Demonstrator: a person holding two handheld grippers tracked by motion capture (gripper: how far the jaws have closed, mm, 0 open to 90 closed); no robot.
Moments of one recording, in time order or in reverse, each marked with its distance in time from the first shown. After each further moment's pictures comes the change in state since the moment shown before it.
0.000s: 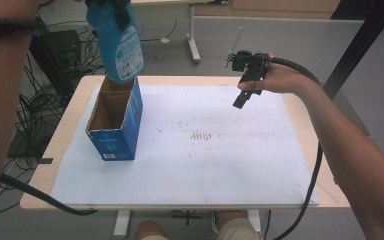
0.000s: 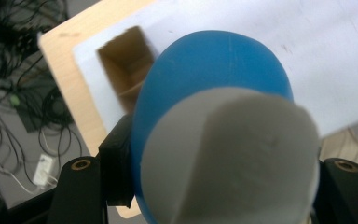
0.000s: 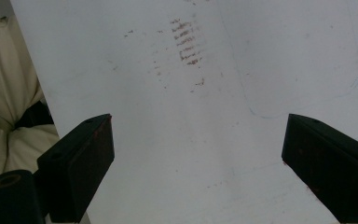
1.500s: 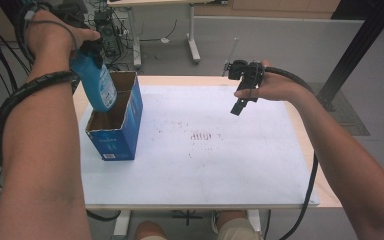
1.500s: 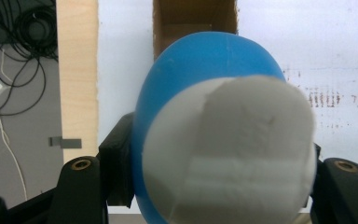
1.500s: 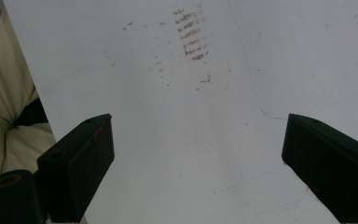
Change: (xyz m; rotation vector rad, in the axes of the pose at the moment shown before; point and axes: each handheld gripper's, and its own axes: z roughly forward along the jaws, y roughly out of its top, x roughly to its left) left arm 0.081 -0.026 0.144 0.068 -0.014 -0.392; right arm -0.004 0.002 0.026 0.024 0.022 0.010
